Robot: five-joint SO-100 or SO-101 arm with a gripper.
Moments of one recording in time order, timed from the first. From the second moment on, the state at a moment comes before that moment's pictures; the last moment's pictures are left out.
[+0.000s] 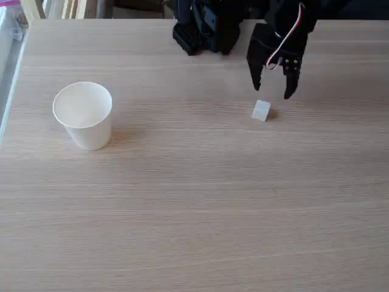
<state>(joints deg) -26.1 115.0 127.4 70.2 -38.5</state>
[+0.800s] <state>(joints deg) -20.5 110.9 129.7 65.0 -44.5</state>
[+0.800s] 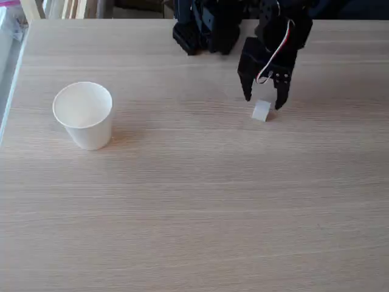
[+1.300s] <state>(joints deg) -21.1 110.0 133.3 59.2 -45.6</state>
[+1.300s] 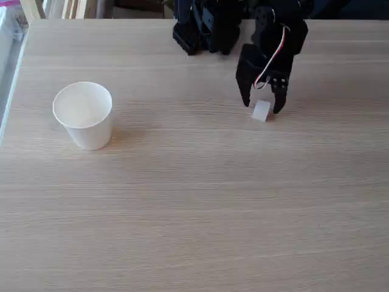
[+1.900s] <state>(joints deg) -20.3 109.4 133.9 56.5 -49.2</state>
